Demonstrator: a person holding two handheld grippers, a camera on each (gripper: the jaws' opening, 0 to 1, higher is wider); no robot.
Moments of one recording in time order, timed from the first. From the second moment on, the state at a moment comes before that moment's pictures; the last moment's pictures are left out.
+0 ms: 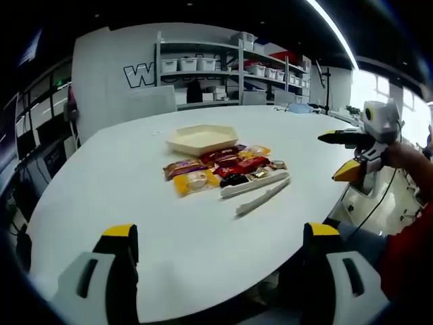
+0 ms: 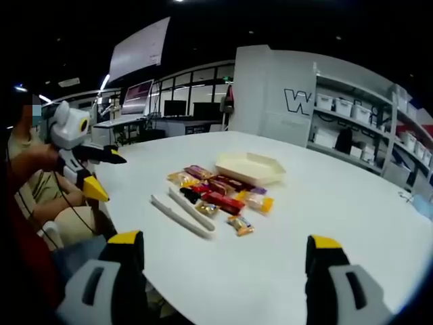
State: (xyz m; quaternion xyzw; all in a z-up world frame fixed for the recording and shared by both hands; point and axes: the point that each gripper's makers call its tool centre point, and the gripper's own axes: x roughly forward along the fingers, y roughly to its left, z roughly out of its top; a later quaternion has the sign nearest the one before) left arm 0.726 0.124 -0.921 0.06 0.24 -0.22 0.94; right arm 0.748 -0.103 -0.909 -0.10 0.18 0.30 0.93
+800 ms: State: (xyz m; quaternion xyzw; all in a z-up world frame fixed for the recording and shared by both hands) left arm 0.738 0.118 -0.925 0.05 0.23 -0.24 0.94; right arm 0.753 -0.100 -0.917 -0.11 0.18 0.30 0.93
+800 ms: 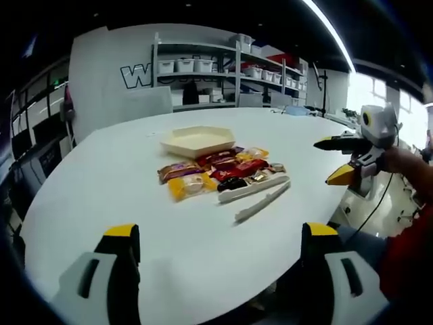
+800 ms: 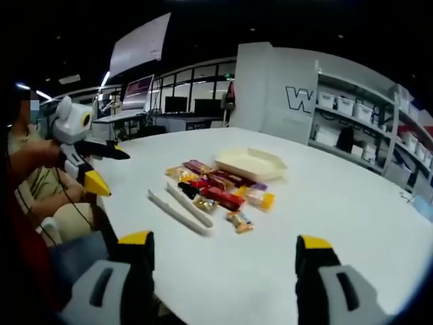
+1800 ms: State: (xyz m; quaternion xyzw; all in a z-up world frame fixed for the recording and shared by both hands) left arm 0.755 0.090 -0.945 0.11 0.24 -0.31 0.91; right arm 0.768 -0.067 -0.927 -0.12 0.17 0.36 0.91
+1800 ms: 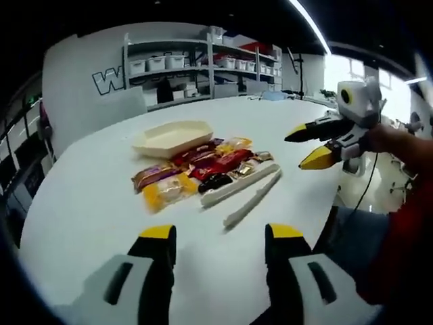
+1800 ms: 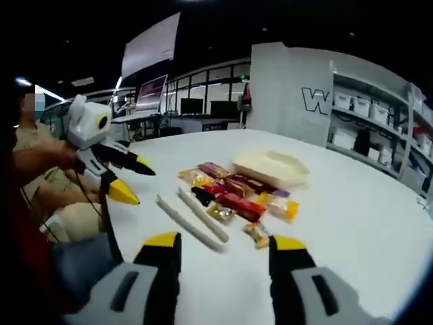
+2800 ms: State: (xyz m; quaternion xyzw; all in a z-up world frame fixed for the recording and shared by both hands) left arm 0.755 0.071 -0.955 0.14 0.24 -0.36 0.89; right arm 0.772 -0.041 -0.946 -0.09 0.19 0.40 0.89
